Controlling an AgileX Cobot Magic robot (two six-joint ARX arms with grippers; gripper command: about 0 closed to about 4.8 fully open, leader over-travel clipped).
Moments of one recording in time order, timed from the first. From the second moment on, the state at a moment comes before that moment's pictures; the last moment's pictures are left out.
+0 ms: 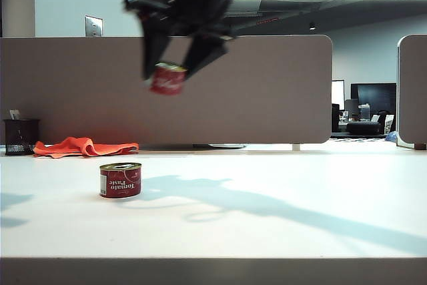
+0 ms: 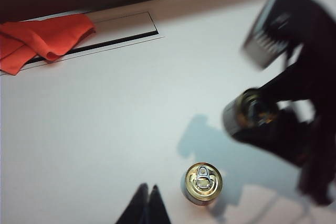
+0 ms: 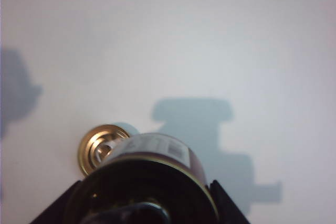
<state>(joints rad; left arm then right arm) -0.29 0.93 1.09 -0.61 0.04 0.05 0.73 1.98 1.84 -0.70 0.03 0.00</state>
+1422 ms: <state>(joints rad) -0.29 0.93 1.09 -0.67 0.04 0.05 0.81 2.22 1.95 -0.70 -0.02 -0.08</state>
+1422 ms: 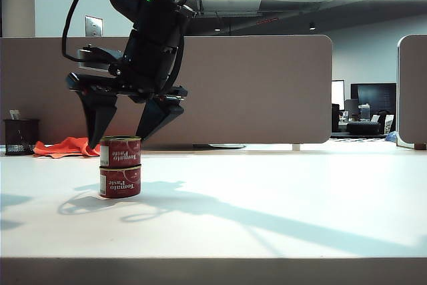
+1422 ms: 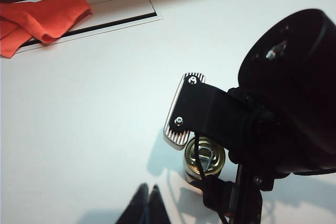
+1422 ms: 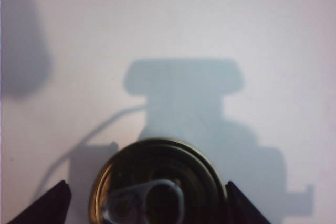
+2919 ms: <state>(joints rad) -0.30 0.34 0.72 -0.58 -0.02 0.14 0.58 0.90 1.34 -0.86 0.20 -0.03</state>
